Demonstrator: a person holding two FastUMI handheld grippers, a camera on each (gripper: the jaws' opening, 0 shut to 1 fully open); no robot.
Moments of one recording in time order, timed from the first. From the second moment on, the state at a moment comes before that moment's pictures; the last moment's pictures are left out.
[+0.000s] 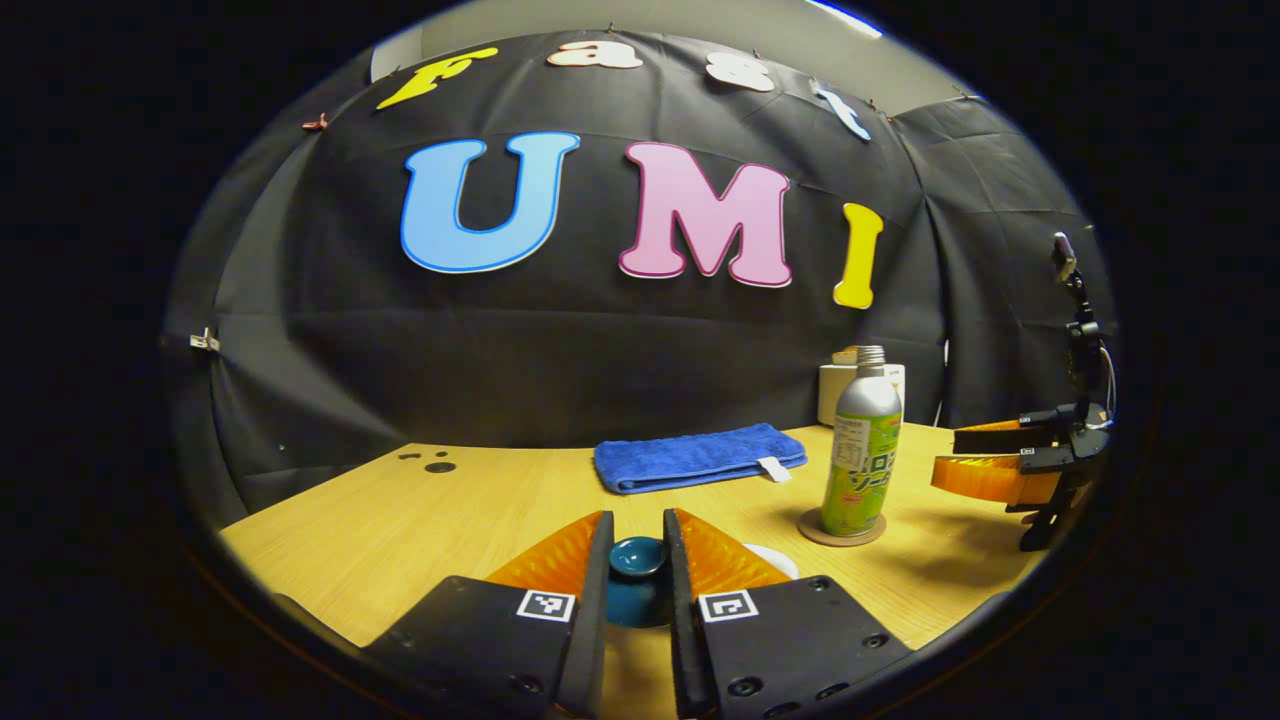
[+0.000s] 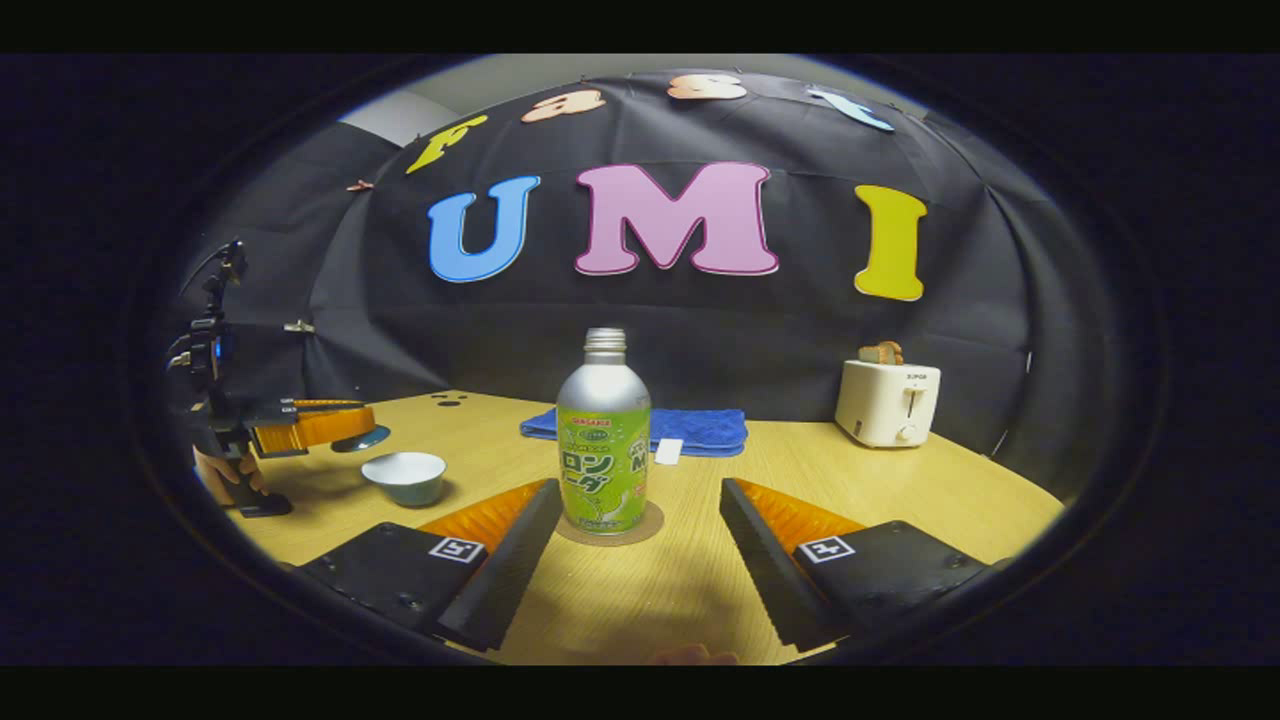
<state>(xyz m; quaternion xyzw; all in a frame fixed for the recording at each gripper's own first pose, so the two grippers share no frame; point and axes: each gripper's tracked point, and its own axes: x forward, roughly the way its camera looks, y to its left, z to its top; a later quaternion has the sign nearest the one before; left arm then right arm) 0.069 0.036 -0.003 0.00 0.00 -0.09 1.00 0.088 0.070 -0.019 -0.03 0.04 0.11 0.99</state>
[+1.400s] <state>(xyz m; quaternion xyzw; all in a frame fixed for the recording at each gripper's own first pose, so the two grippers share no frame) 0.066 0.013 0.000 -0.01 0.00 -0.08 1.00 0.082 0.080 -0.017 -0.04 0.02 0.13 0.99</state>
